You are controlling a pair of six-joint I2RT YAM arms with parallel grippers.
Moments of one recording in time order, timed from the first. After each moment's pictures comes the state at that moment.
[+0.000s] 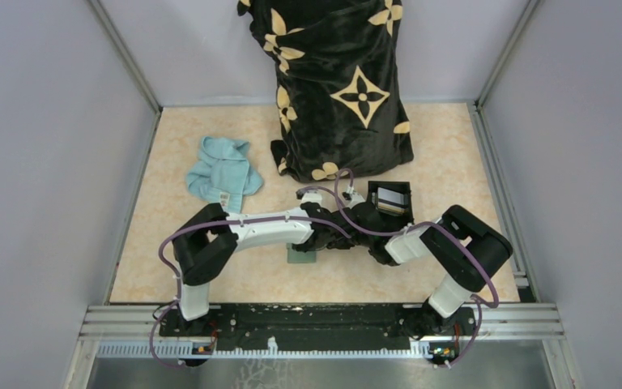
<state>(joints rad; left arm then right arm) -1.13 1.92 1.32 -0.95 -0.66 -1.16 0.75 1.61 0.44 0.61 -0.21 0.78</state>
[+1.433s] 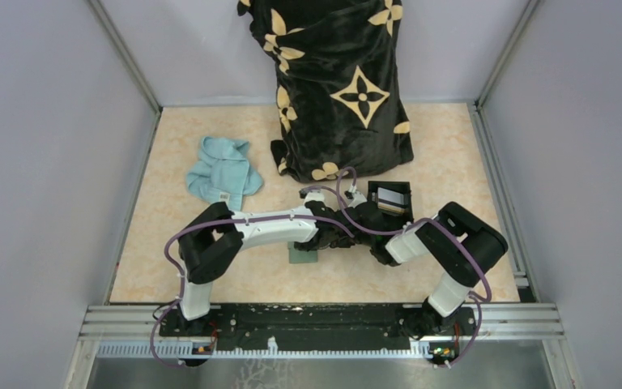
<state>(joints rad) -1.13 1.96 1.37 -0.99 -0.65 -1.16 0.72 1.65 0.42 0.70 -0.24 0.78</state>
